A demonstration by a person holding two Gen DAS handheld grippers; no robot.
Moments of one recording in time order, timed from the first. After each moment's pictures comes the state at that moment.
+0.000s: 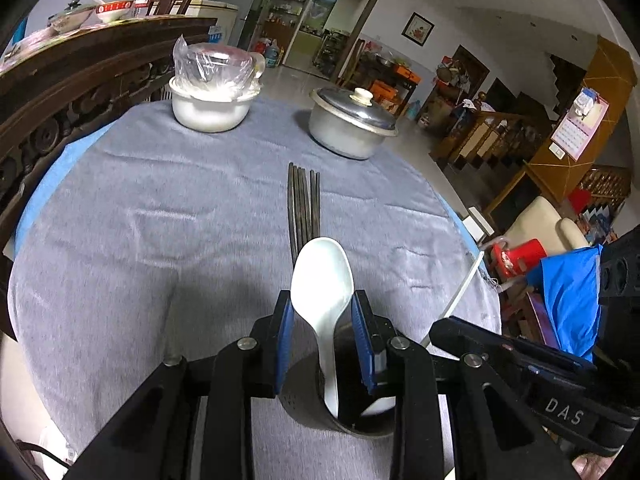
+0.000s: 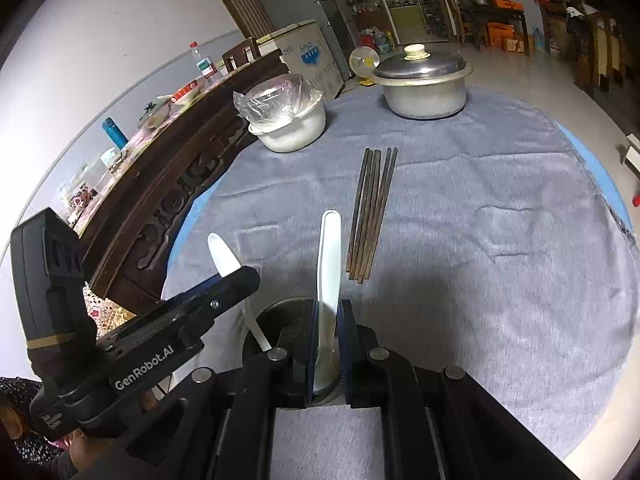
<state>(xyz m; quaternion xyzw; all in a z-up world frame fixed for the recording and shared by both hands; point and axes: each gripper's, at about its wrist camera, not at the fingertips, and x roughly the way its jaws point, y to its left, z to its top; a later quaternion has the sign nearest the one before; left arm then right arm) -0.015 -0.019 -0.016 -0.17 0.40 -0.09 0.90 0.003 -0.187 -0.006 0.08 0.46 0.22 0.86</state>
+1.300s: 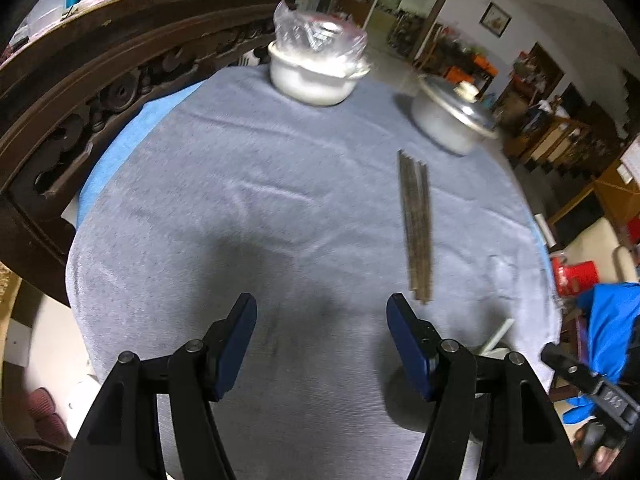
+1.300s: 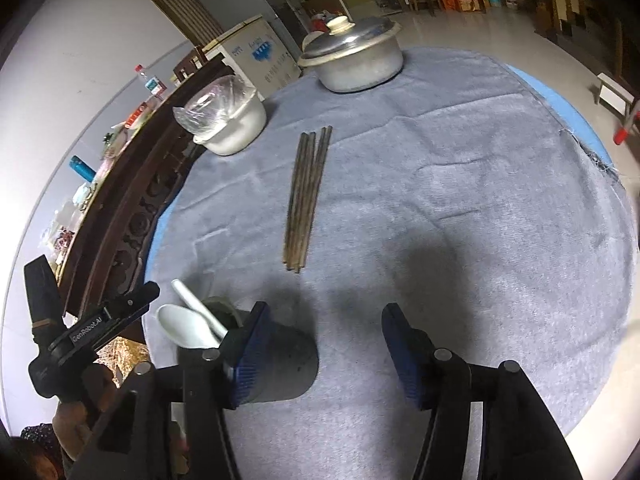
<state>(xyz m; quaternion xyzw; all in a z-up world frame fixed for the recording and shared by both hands) 0.006 0.050 -0.038 -0.18 0.47 0.04 0.86 0.029 -0.251 -0.042 0.15 0.50 0.16 0.84</state>
